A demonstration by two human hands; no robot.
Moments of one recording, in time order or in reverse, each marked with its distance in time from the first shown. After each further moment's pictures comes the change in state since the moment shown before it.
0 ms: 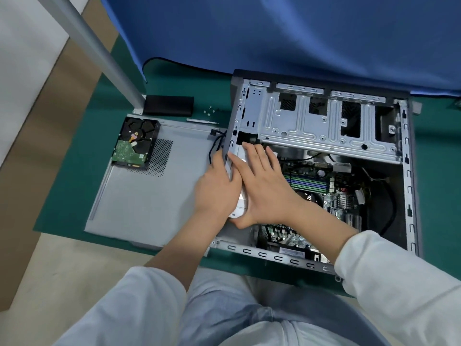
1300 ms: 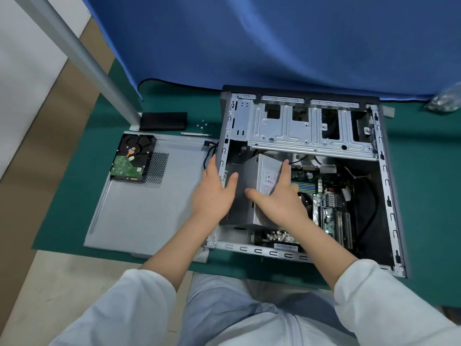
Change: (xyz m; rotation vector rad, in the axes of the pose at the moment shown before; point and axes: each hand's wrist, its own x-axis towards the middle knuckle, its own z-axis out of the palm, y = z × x) left_hand -0.003 -0.009 0.000 -0.086 -0.054 0.081; right_hand -0.036 0.005 0.005 0.739 0.031 0.871
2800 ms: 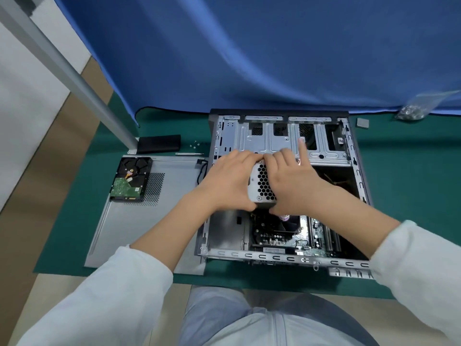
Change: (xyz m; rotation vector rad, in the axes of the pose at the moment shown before) left_hand 0.012 0.077 -0.034 0.451 -0.187 0.811; right_hand -0.018 -0.023 -0.088 -1.060 0.146 -0.683
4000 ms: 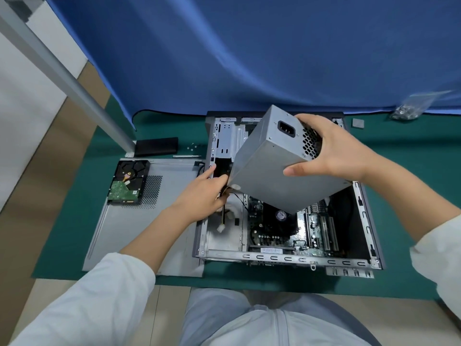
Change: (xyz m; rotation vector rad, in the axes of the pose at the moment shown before) left_hand -0.036 -0.056 0.038 -0.037 -0.108 -0.125; right_hand -0.025 0.072 -0.041 0.958 0.246 0.106
